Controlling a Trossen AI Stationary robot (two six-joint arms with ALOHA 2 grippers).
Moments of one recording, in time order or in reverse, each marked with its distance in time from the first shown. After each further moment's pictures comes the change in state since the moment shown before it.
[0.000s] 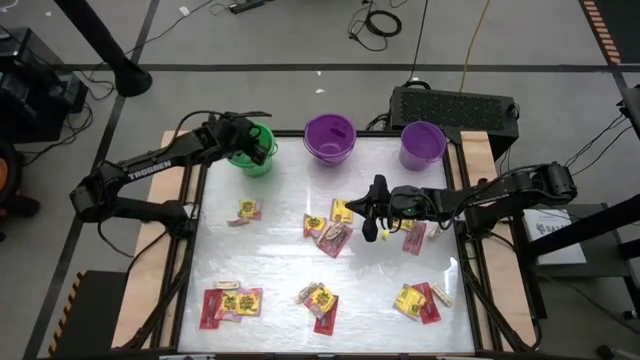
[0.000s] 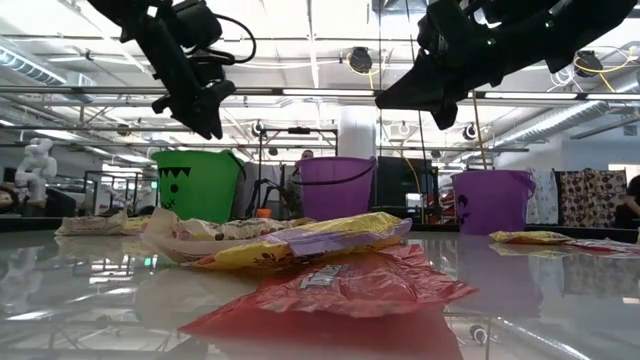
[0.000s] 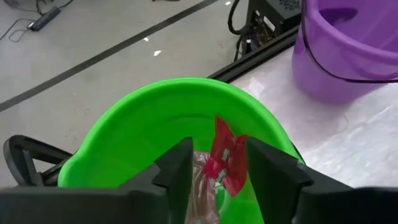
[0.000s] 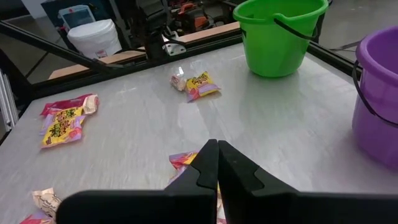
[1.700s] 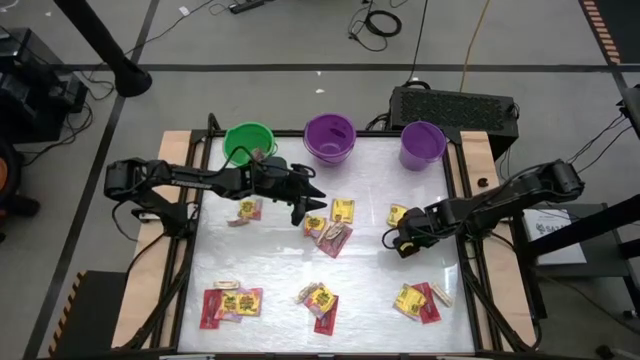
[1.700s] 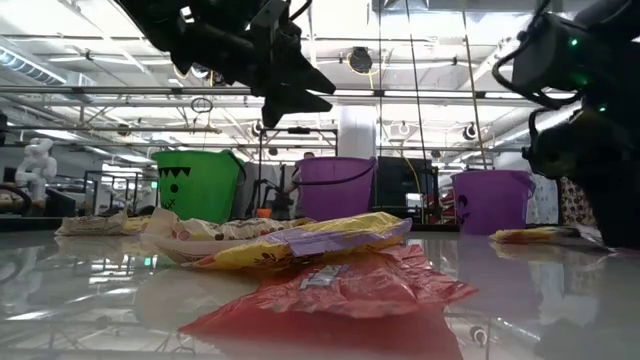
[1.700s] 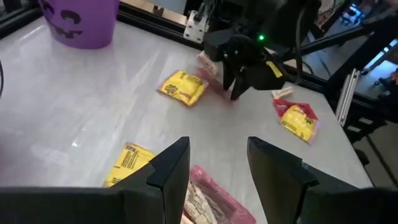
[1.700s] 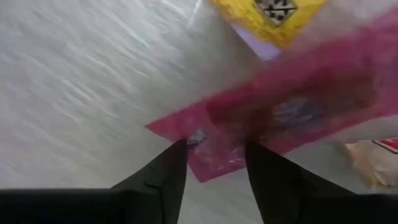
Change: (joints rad) left arm -0.465 0.319 -0.041 0.746 0.541 -0.063; right arm 0.151 -0.092 -0.109 -1.014 -0.321 1.044
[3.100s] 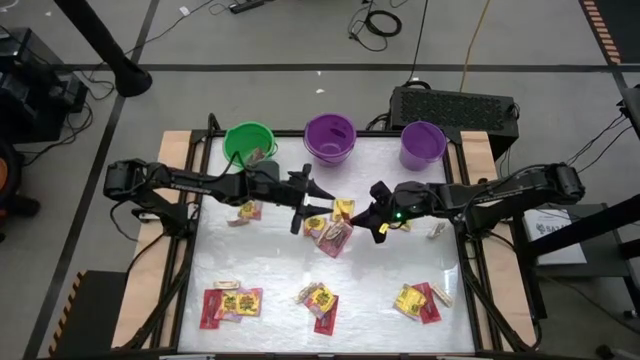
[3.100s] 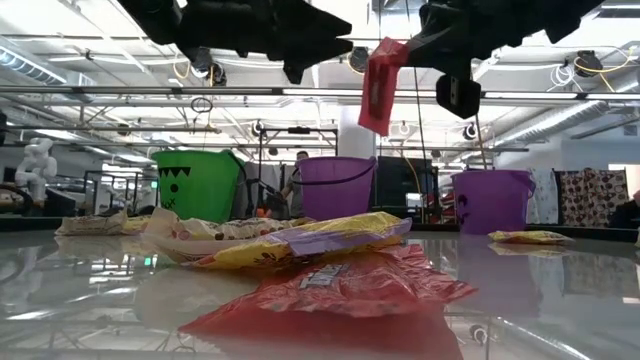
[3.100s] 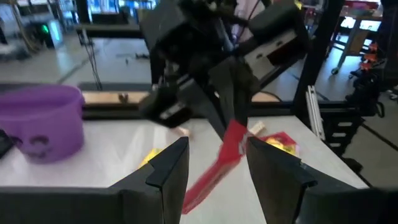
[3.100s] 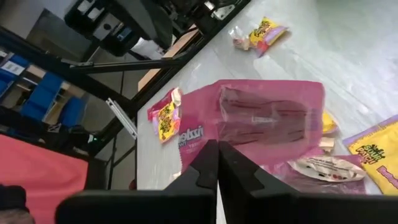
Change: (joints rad) left arm -0.069 0.000 0.001 0.268 0.022 0.271; right arm -0.128 0.003 0.224 0.755 0.057 -0.521
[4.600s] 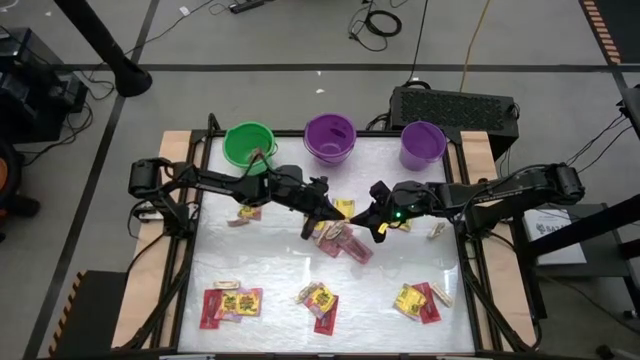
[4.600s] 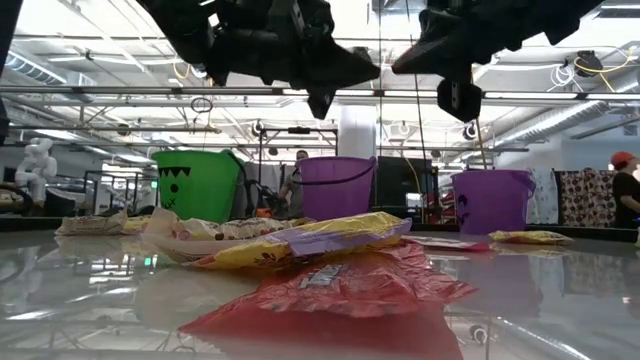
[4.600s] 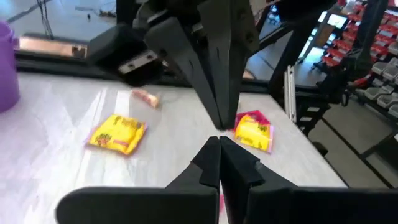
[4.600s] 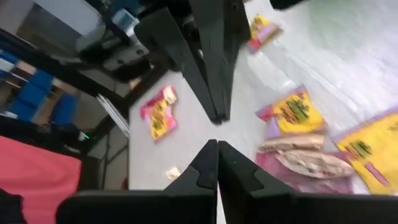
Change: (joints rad) left arm 0.005 0.196 0.104 -0.046 0.147 -0.132; right arm -0.006 0.002 0.001 -0.046 0.000 -0.021
